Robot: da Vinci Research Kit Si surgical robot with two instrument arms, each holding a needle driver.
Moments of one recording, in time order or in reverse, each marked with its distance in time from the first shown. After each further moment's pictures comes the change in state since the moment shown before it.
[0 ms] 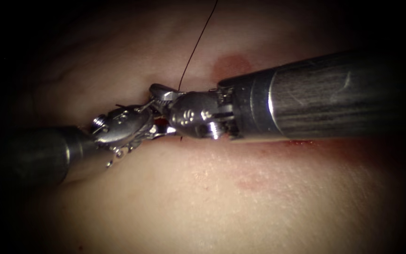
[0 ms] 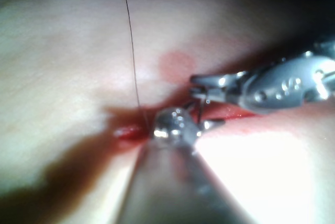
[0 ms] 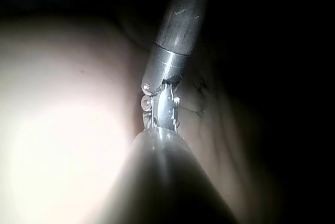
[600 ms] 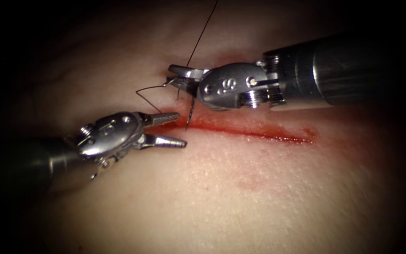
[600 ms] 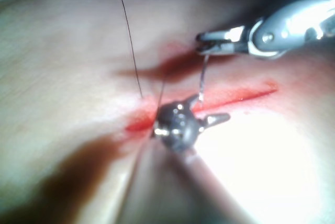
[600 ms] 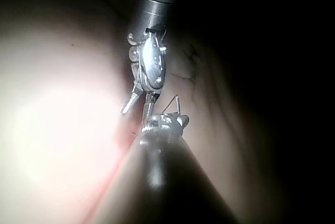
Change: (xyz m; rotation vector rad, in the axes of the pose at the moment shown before) right arm -0.005 0.003 -0.001 0.016 0.159 0.261; left arm 0.000 0.002 -0.002 -0.122 -0.003 0.115
